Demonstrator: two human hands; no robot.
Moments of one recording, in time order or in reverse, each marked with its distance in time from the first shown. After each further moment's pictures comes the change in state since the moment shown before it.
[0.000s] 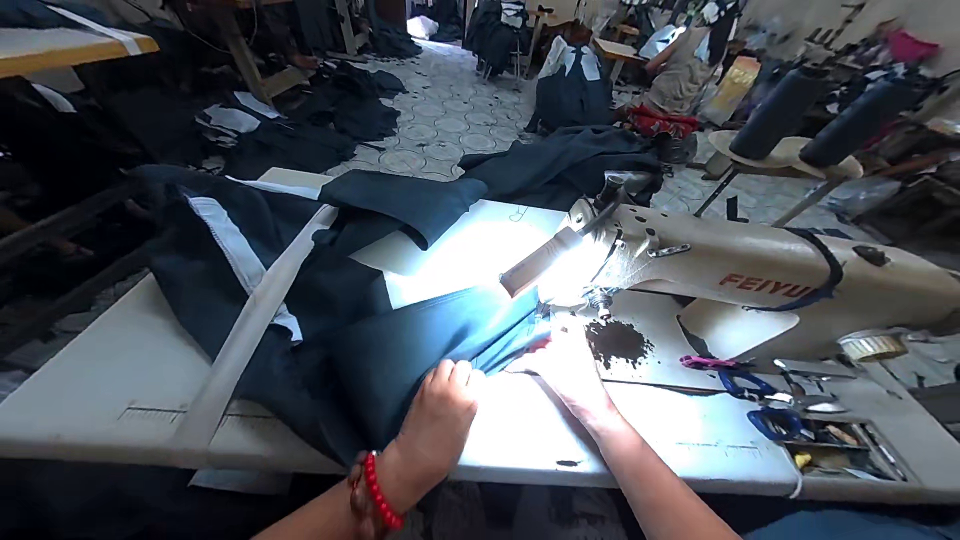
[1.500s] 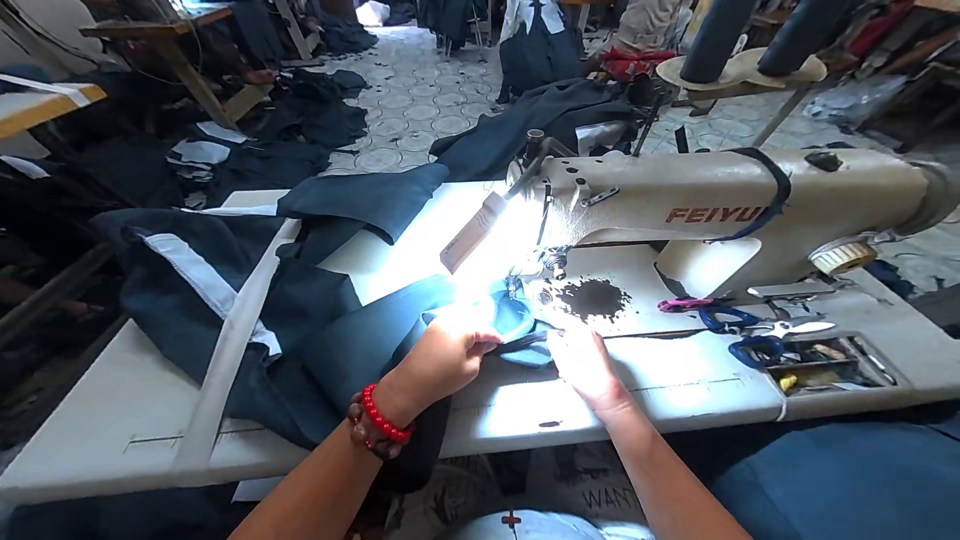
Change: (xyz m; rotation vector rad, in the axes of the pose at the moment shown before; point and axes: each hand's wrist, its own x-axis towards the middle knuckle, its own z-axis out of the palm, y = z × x) left_hand 0.073 -0.004 -0.021 -0.547 -0.346 0.027; right_hand -0.034 -0.009 -0.042 -0.393 -0.002 0.159
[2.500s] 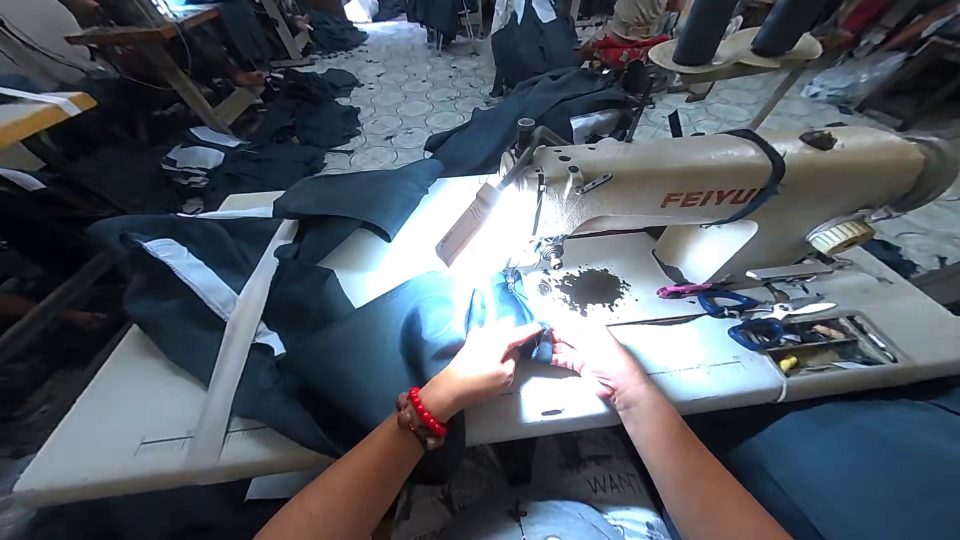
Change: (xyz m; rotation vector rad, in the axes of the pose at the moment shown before) left_hand 0.013 0.012 0.037 -0.233 -0.310 -0.140; right_hand -0.007 -0.004 -0.011 0.968 -0.158 0.398
